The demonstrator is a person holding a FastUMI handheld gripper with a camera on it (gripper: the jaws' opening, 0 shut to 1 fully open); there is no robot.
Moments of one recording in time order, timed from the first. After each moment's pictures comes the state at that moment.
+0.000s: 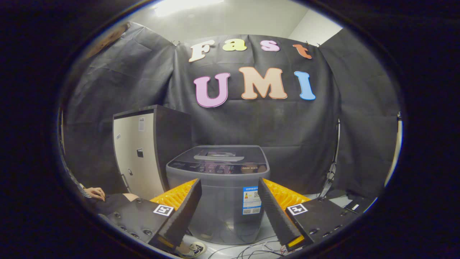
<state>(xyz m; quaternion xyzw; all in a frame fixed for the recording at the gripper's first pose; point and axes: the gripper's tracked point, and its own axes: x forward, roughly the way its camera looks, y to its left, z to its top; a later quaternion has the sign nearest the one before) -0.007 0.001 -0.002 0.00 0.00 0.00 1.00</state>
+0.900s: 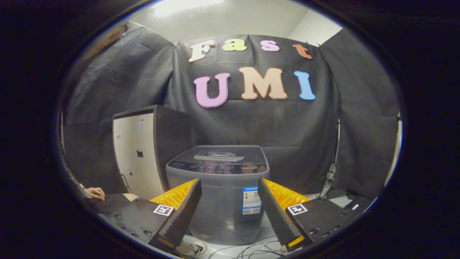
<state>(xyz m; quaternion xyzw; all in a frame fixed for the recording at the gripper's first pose) -0.008 0.000 -0.001 0.00 0.00 0.00 1.00</state>
